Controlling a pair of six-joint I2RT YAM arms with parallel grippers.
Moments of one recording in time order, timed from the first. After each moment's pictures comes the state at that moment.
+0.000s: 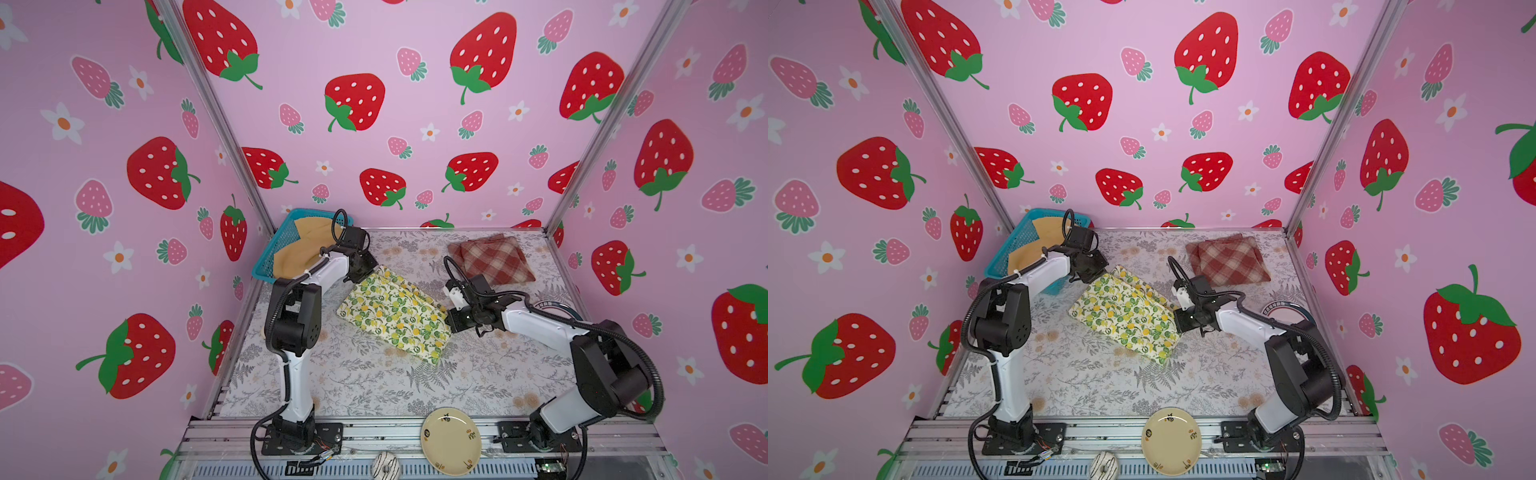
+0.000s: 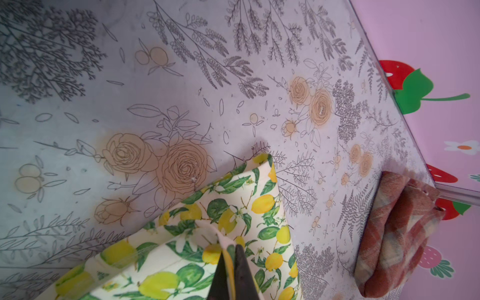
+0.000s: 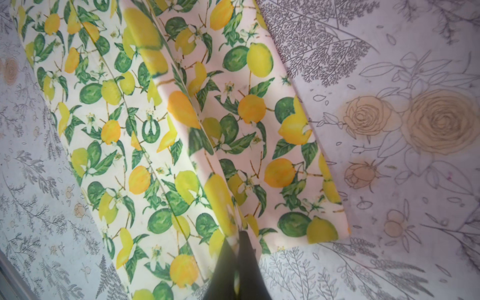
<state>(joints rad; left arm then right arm) -0.24 2.07 1.60 -0.53 0.15 -0.87 0.60 1.58 0.91 -0.37 -0.24 0.14</state>
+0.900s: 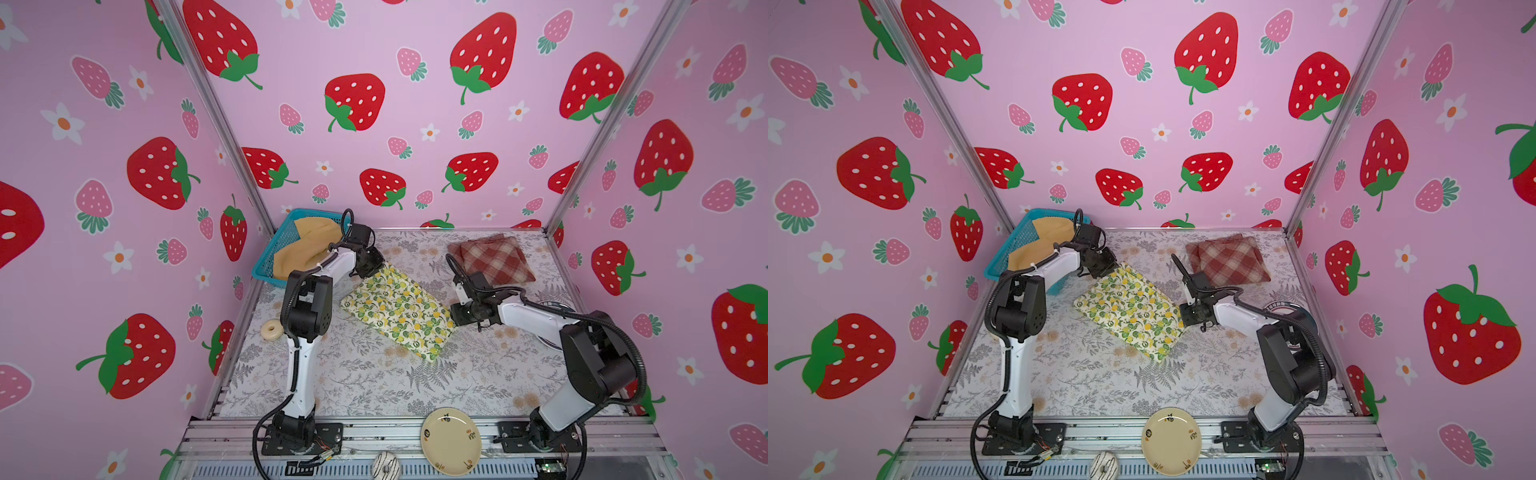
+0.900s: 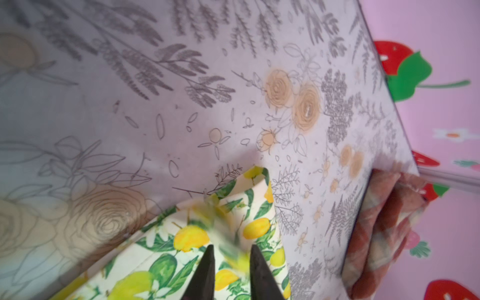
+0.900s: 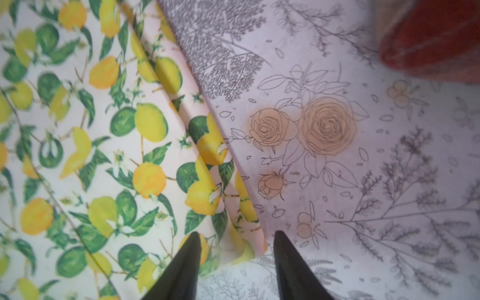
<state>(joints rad) -0.25 2.26 1.79 -0.52 0.29 -0.84 0.57 1.62 0.95 -0.39 0.00 0.16</state>
